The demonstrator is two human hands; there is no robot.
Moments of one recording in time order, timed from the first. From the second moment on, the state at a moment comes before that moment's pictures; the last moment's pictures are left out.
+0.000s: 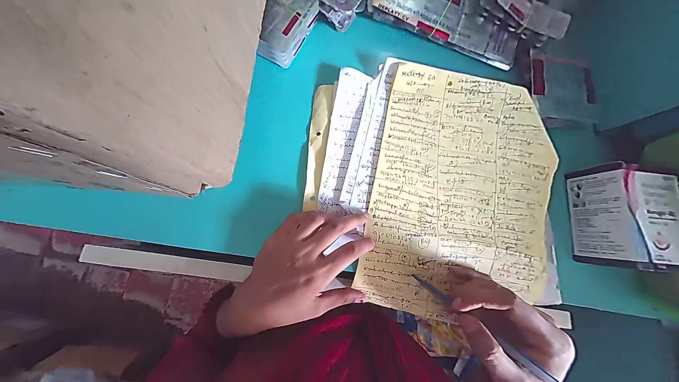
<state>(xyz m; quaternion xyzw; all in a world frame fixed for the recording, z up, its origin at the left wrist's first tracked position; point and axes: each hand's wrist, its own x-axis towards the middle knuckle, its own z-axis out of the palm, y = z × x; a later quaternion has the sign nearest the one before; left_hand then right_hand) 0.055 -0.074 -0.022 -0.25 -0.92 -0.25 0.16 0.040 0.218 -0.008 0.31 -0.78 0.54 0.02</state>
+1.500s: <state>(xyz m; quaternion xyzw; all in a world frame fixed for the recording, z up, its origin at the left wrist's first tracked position) 0.053 -0.074 -0.019 -0.24 -0.91 -0.28 0.16 0.010 0.252 -0.003 0.30 -0.72 0.62 -0.01</state>
